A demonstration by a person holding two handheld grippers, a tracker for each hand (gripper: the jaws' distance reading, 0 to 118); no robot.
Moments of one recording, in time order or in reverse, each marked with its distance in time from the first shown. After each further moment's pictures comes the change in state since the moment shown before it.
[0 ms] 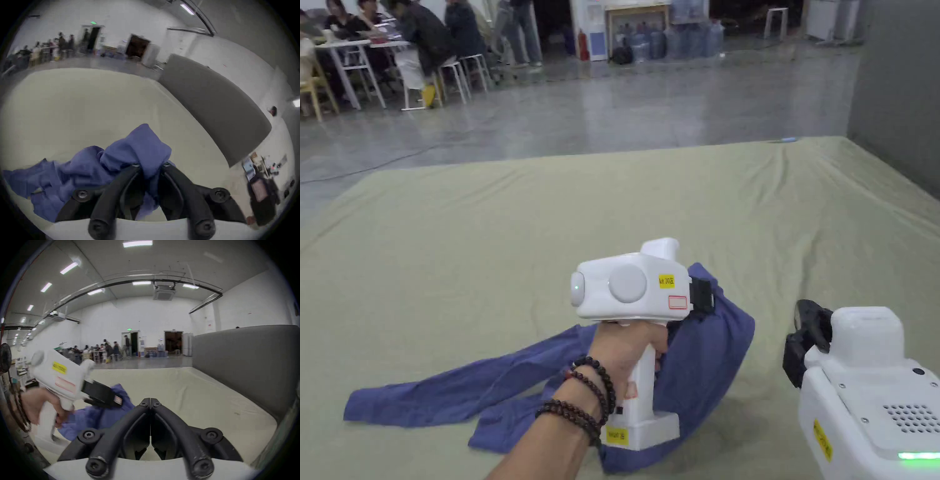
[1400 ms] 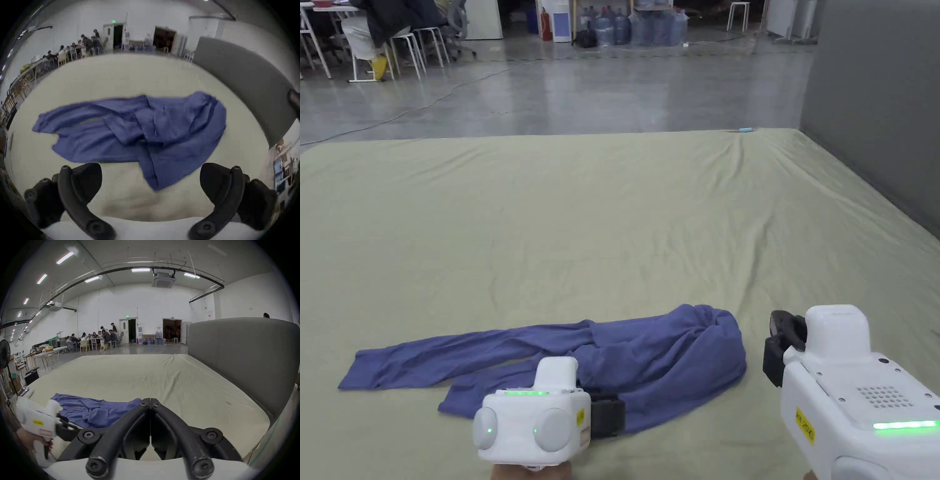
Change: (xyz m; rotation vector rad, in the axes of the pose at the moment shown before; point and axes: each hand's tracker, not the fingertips) left arm -0.066 -0.184 0.043 -0.111 0.464 0.053; right arm 0.014 -0.018 0.011 -0.138 0.031 0.032
